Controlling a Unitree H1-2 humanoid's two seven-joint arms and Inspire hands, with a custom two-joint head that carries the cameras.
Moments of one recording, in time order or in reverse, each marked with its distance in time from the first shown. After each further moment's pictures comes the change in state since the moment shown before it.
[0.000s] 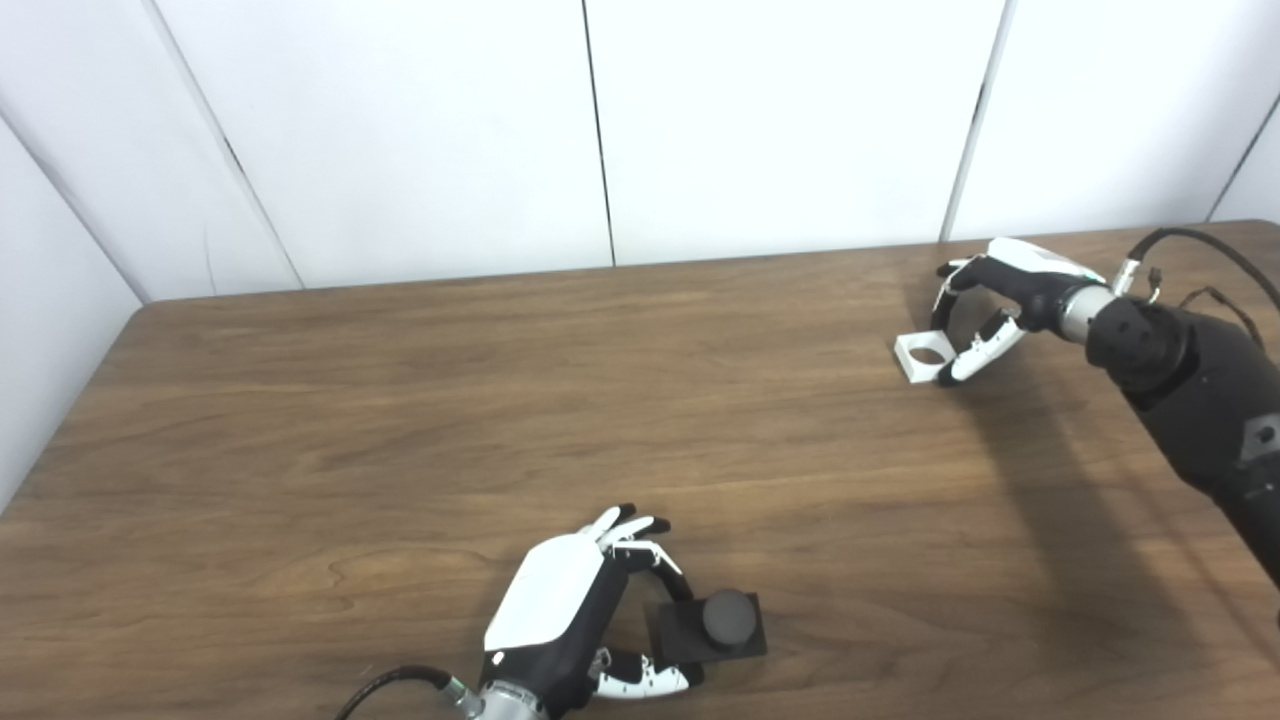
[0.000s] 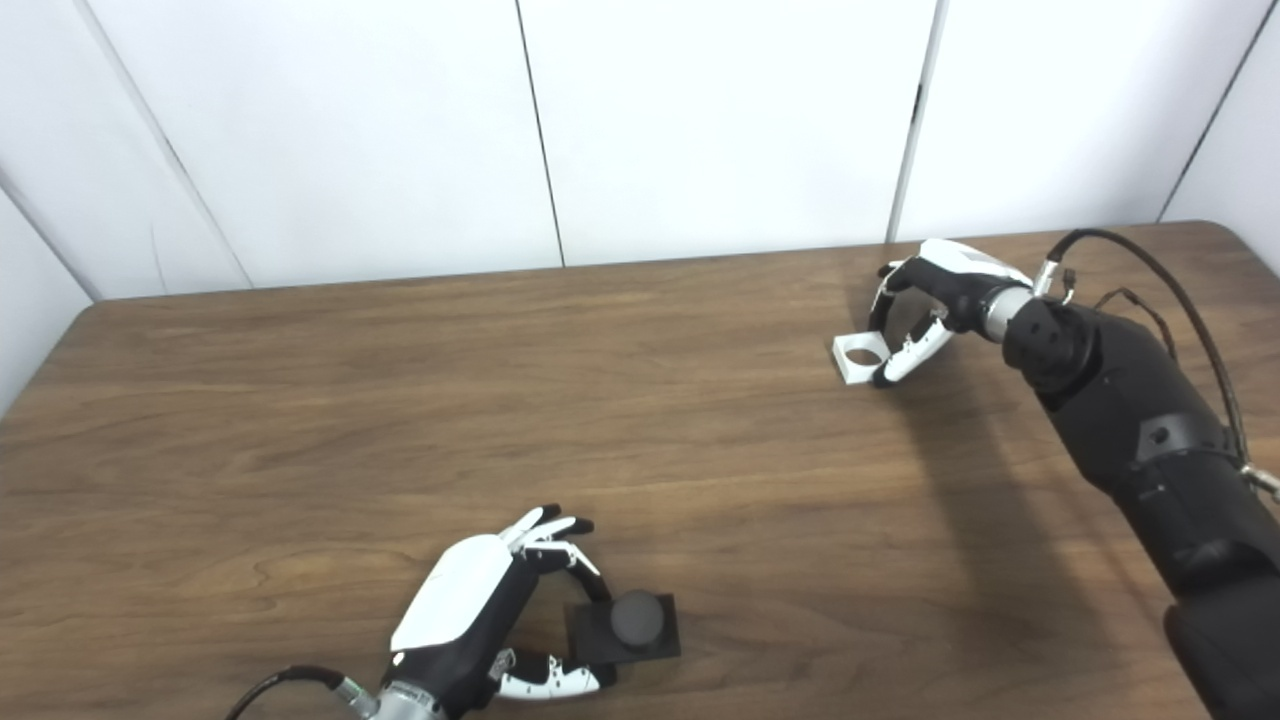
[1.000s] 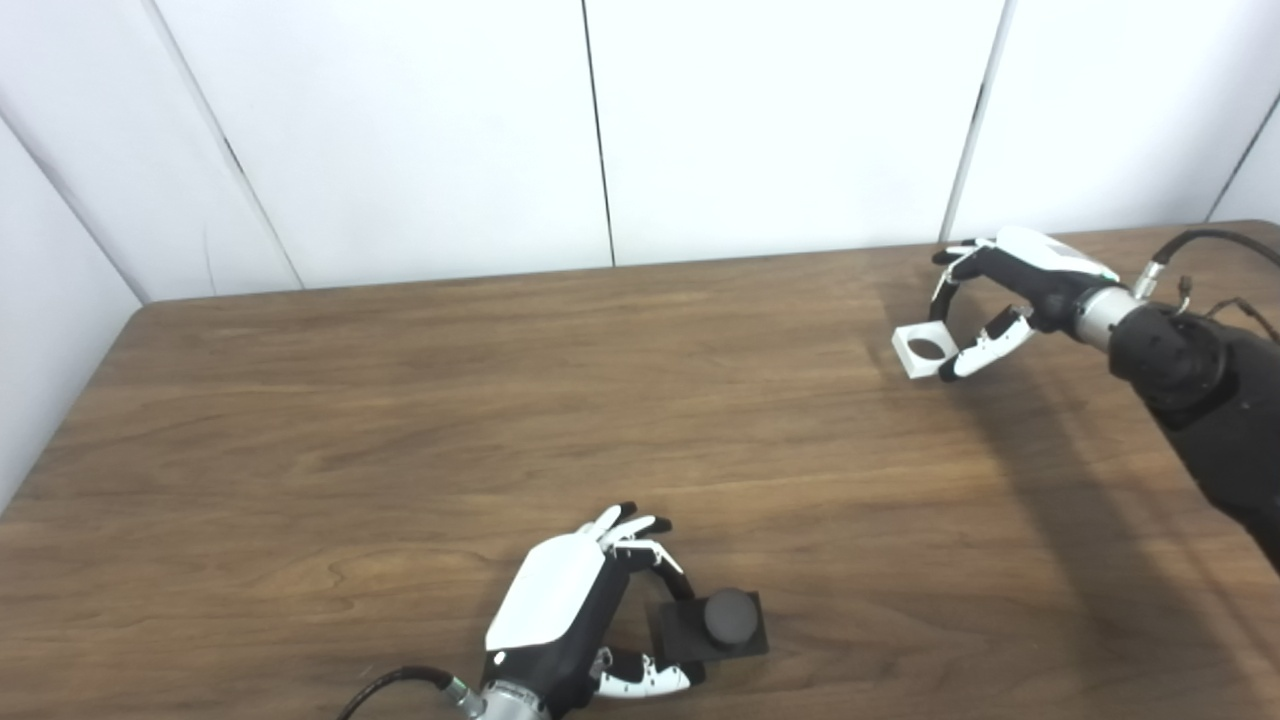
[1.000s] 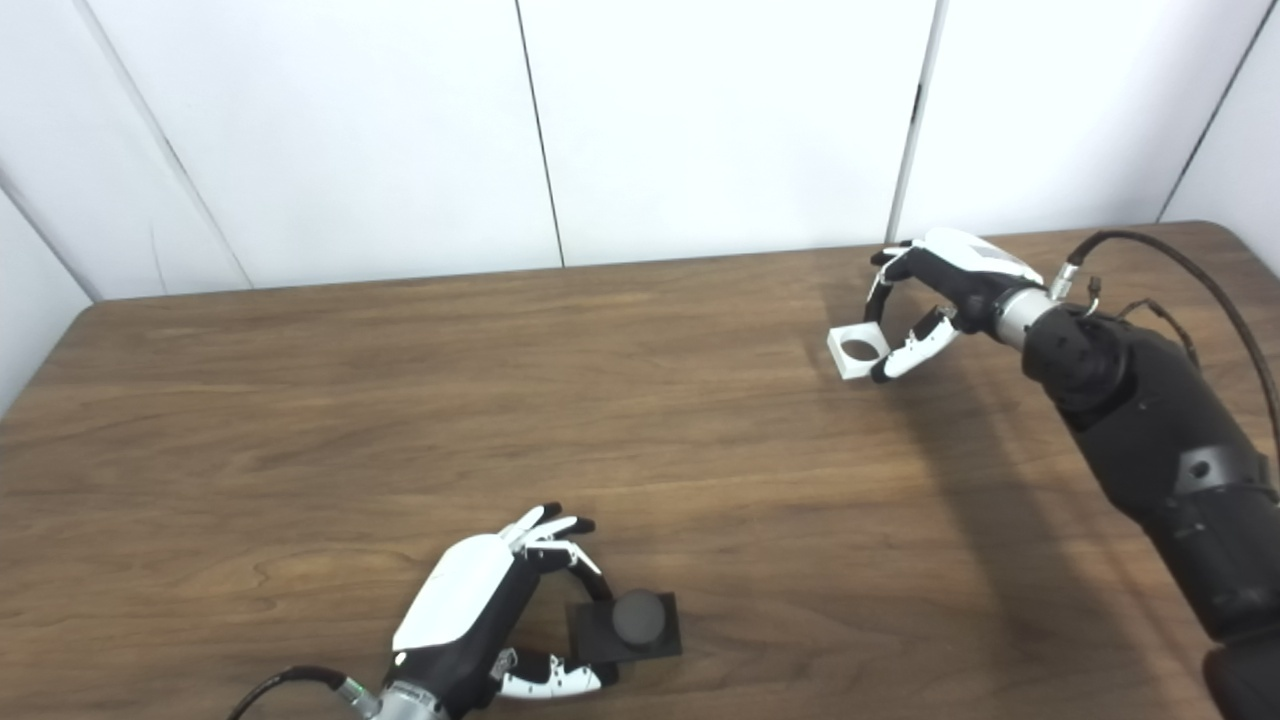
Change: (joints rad) left arm -0.001 -0.001 -0.002 0.014 -0.002 -0.014 0.018; right arm 0.096 -0.045 -0.060 -0.263 0.043 -0.009 0.017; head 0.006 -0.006
